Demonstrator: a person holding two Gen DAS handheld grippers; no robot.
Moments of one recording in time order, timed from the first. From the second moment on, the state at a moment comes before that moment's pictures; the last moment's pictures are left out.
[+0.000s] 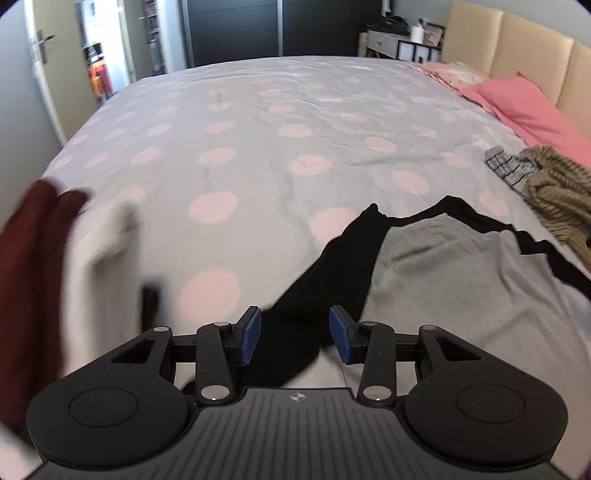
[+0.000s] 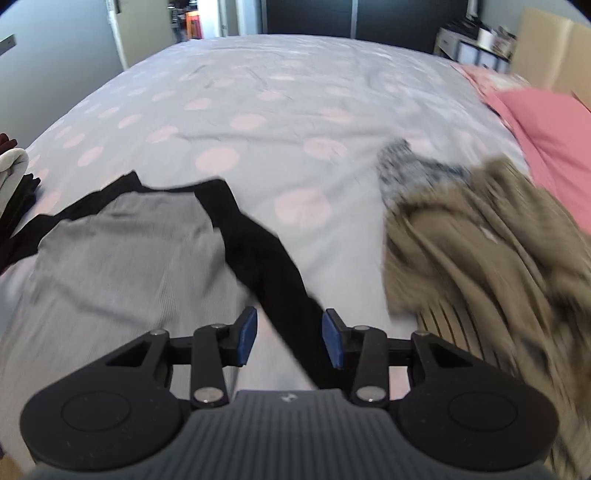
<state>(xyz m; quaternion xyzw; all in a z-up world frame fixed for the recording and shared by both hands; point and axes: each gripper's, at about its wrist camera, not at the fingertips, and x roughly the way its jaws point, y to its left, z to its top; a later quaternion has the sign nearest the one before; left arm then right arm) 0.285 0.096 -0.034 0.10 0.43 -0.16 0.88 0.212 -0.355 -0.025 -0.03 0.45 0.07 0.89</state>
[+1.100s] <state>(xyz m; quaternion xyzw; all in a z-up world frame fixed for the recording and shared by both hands) 0.416 0.050 -0.124 0.06 0.43 -0.16 0.89 0.389 -0.293 -0.110 -0.02 0.43 0.09 0.90</state>
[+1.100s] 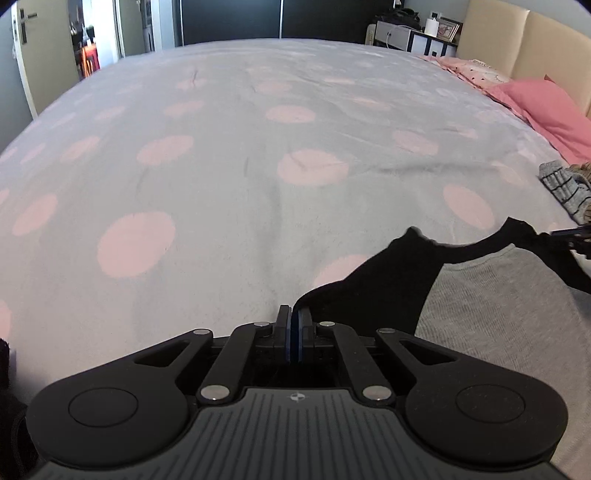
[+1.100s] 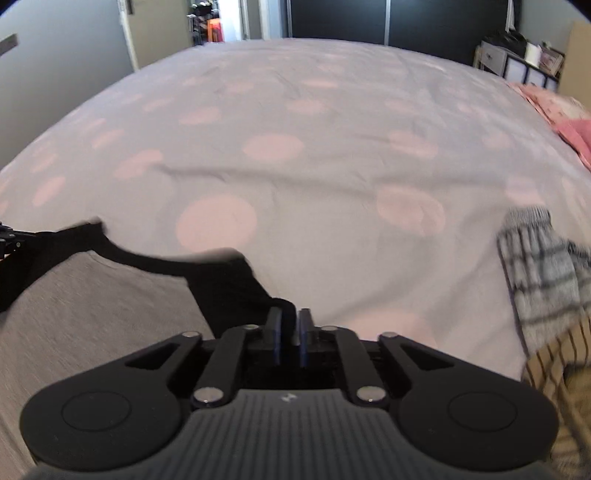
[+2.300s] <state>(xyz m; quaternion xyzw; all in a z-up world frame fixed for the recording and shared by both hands) 0.164 0.218 0.002 0.07 0.43 -0.03 0.90 0.192 -0.416 -0.054 -0.05 0.50 -0.03 0.87</state>
